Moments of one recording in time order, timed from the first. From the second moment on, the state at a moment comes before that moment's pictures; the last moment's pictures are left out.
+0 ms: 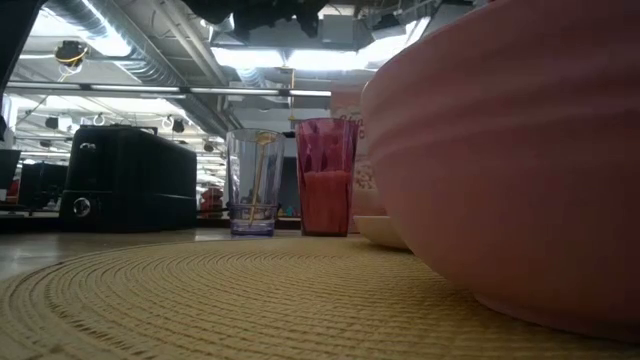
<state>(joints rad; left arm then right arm) 0.74 1.75 1.71 0.17 1.22 -0.23 -1.09 1.80 0.78 0.68 -1.09 -0.28</state>
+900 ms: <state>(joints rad) 0.71 1.75 1.71 0.17 1.23 -0.23 -1.09 1.58 0.78 0.67 -1.11 -0.27</state>
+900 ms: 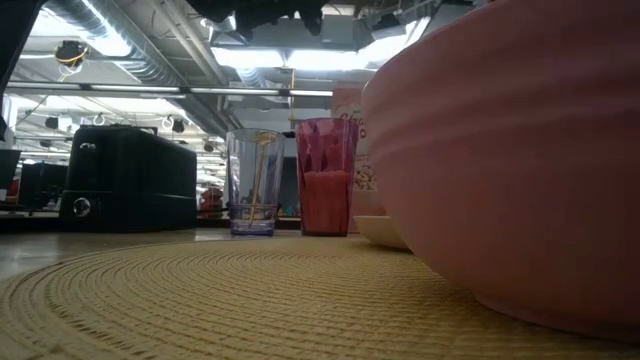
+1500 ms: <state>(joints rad) 0.71 1.75 1.71 0.18 1.21 -0.23 -1.07 1.19 0.85 0.67 -1.12 -0.15</state>
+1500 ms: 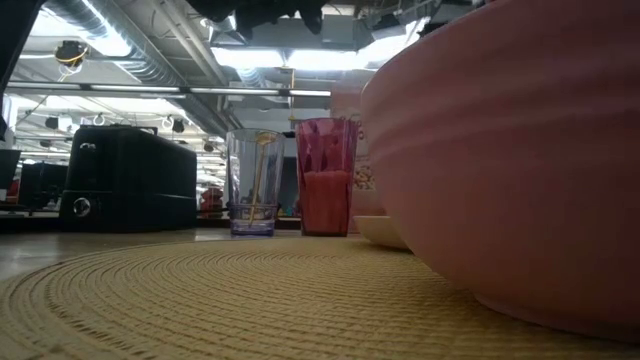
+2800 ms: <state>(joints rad) 0.52 0.94 0.98 -0.66 -0.14 0.15 -0.37 0.85 0.24 0.60 -0.30 -0.16</state>
